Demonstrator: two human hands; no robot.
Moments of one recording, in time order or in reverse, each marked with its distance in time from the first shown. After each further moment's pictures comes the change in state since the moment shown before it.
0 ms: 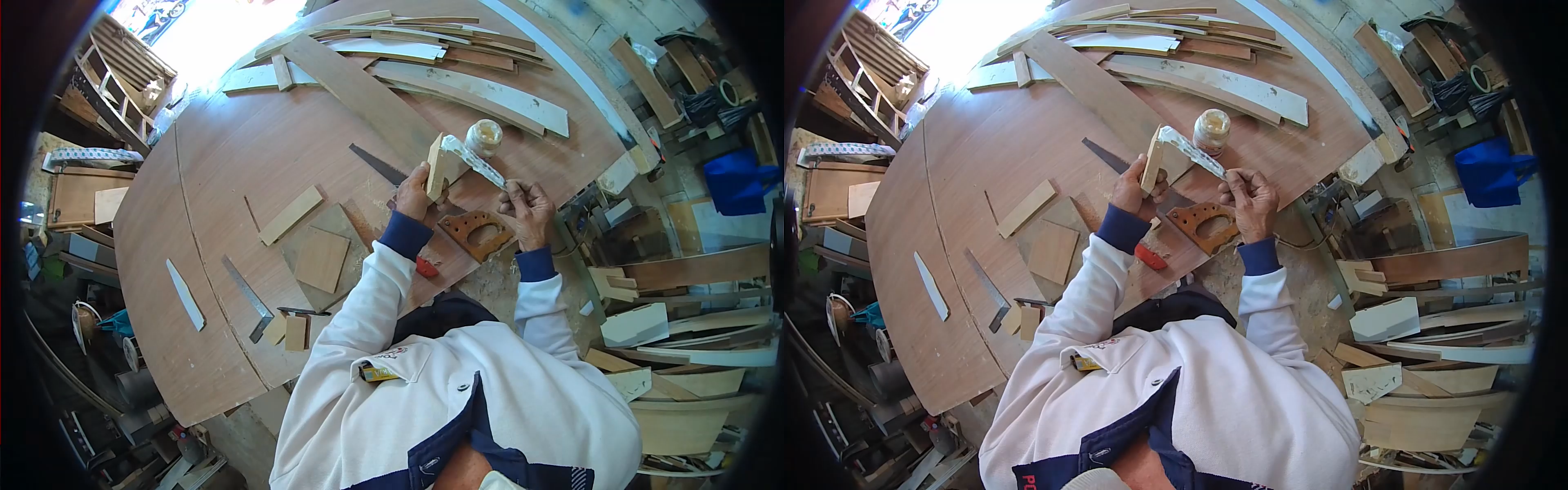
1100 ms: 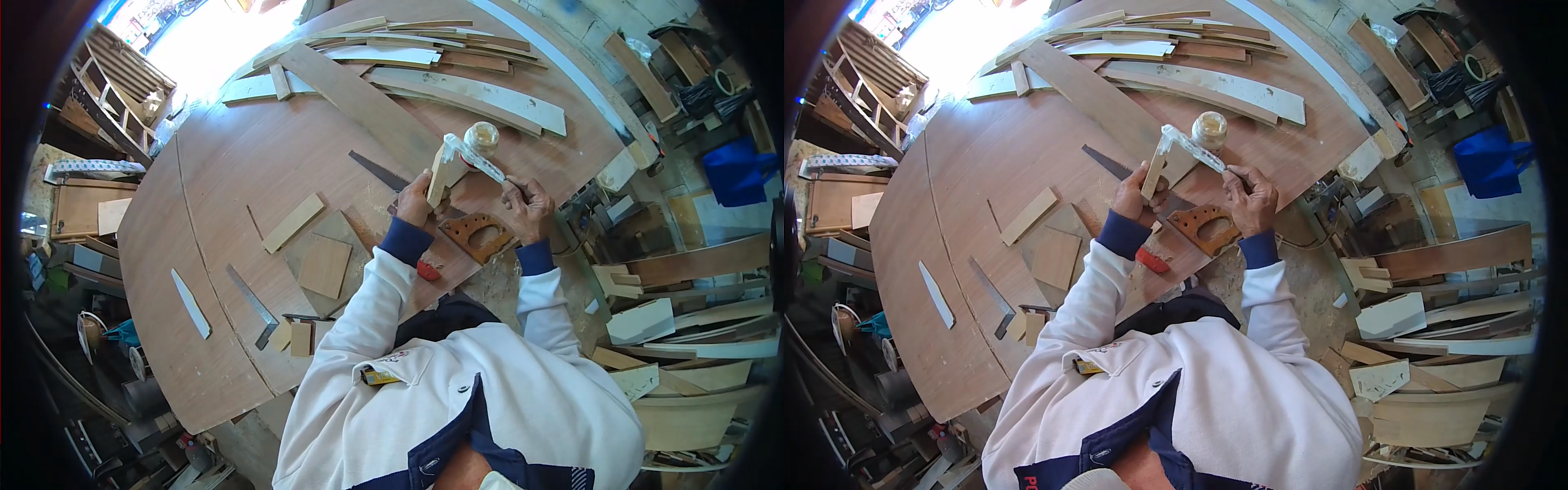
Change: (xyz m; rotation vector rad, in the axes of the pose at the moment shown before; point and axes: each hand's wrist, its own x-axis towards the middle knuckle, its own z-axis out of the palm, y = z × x) left_hand -0.003 0.001 -0.003 0.077 -0.083 -0.044; right_hand 0.005 -0.004 0.002 -0.259 0.016 -0.239
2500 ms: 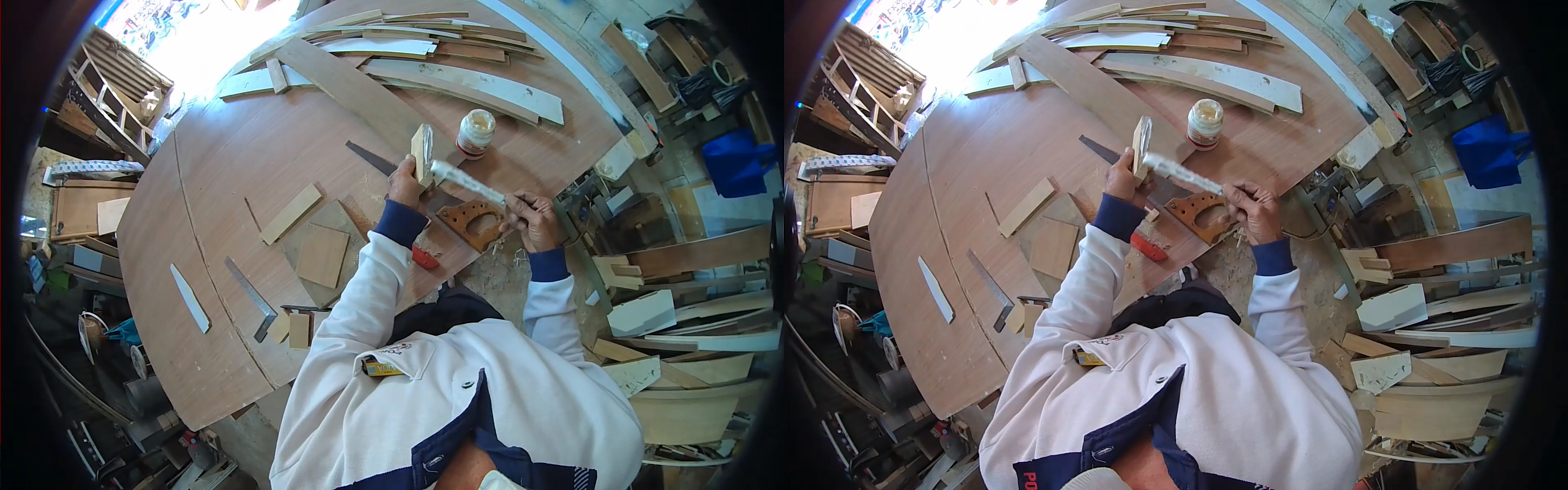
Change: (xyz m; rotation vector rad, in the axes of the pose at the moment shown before) left_hand 0.010 -0.001 -0.005 0.075 0.331 0.133; right_hand -0.031 -0.011 -0.035 0.557 -0.284 0.426
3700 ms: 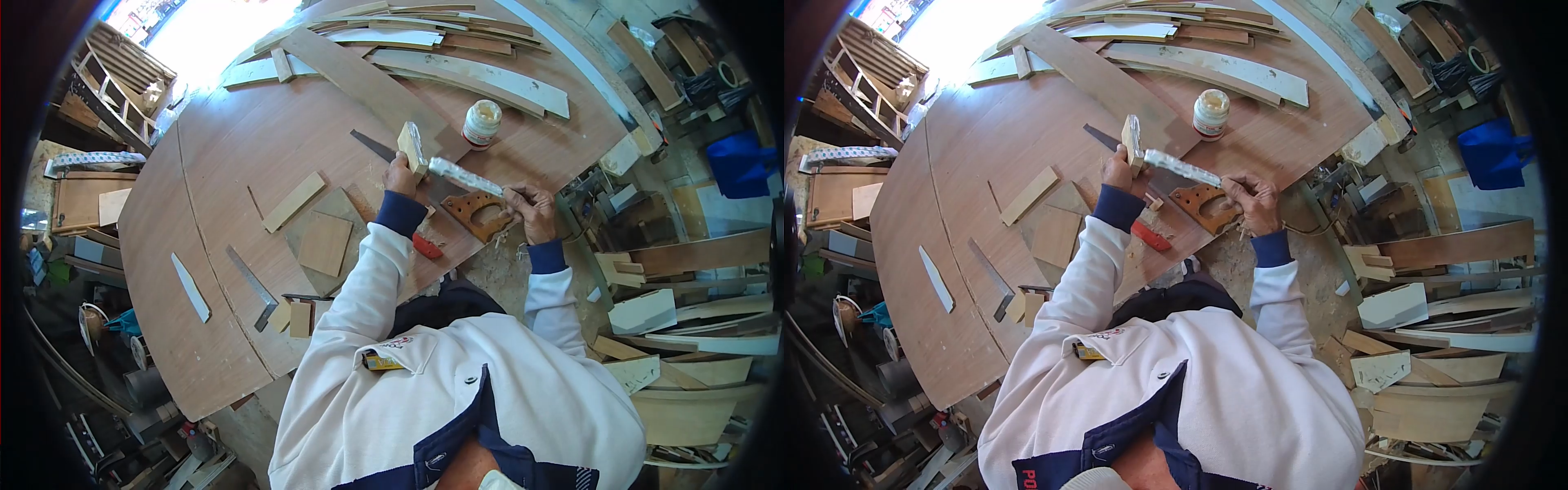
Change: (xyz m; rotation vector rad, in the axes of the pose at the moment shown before) left_hand 0.011 -0.006 -0.015 -0.192 0.134 -0.025; right_hand 0.001 0.012 0.002 -0.277 0.013 -0.105
